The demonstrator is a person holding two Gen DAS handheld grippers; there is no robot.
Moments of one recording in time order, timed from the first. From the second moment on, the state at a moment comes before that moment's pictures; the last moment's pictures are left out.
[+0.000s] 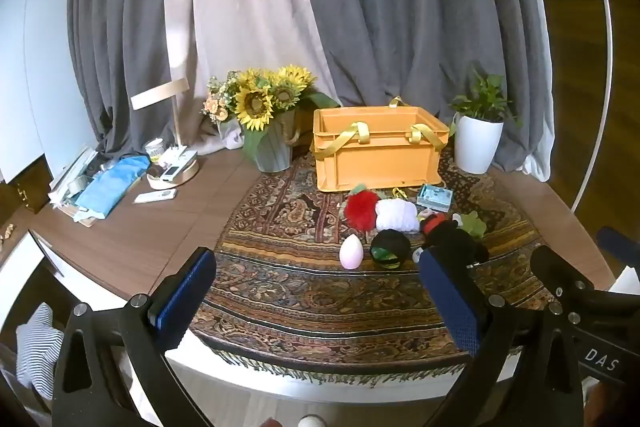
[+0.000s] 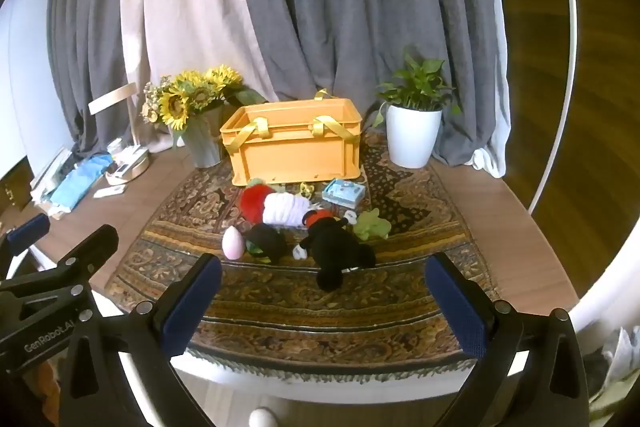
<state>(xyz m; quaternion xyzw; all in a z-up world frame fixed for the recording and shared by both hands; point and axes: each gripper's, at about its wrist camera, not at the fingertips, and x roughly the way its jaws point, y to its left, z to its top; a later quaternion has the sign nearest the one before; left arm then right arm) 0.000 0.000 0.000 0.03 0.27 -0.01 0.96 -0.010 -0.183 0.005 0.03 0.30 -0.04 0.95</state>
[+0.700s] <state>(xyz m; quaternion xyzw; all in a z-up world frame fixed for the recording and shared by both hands) -0.005 0.002 0.006 0.03 0.26 -0.02 0.97 -0.010 -0.184 0.005 0.03 0.30 -0.03 0.95</state>
